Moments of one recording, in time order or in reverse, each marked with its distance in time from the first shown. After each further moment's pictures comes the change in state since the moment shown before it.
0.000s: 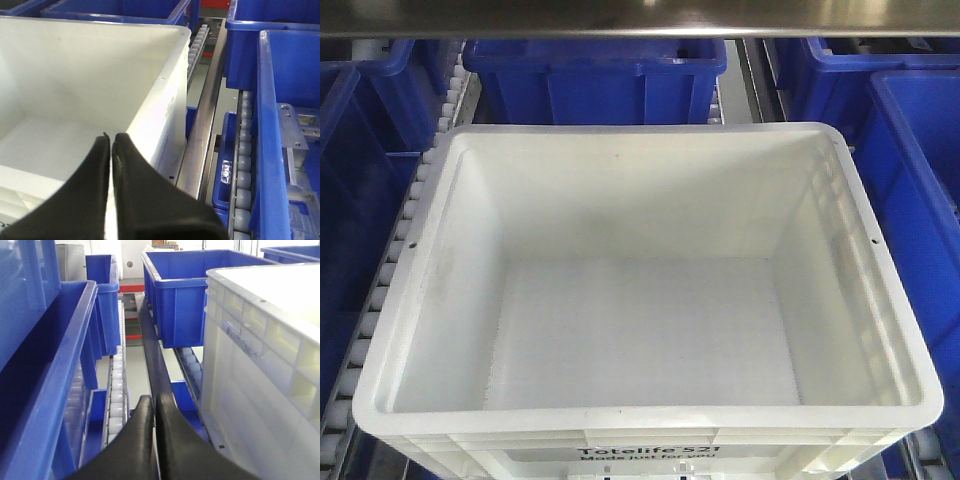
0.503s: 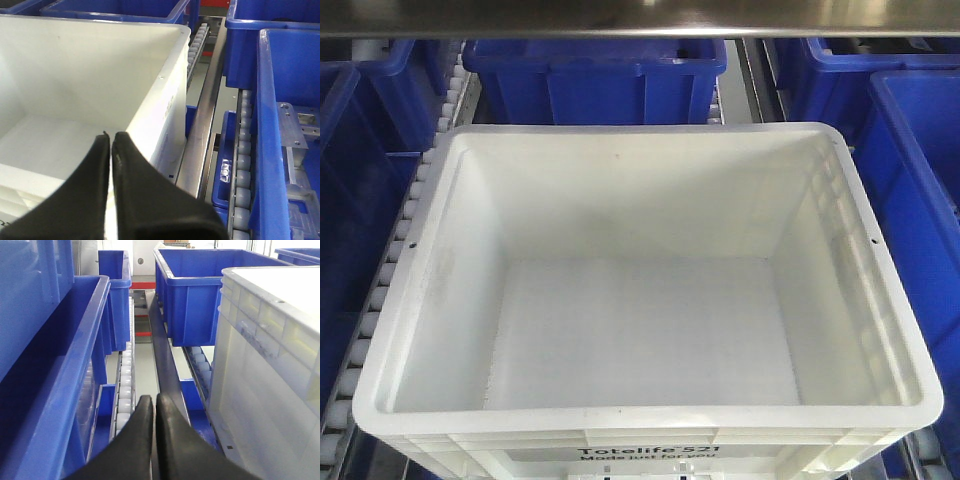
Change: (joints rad) left arm 0.040 0.000 0.000 0.009 0.007 -0.028; right arm 0.000 0.000 0.000 0.000 0.000 -0.001
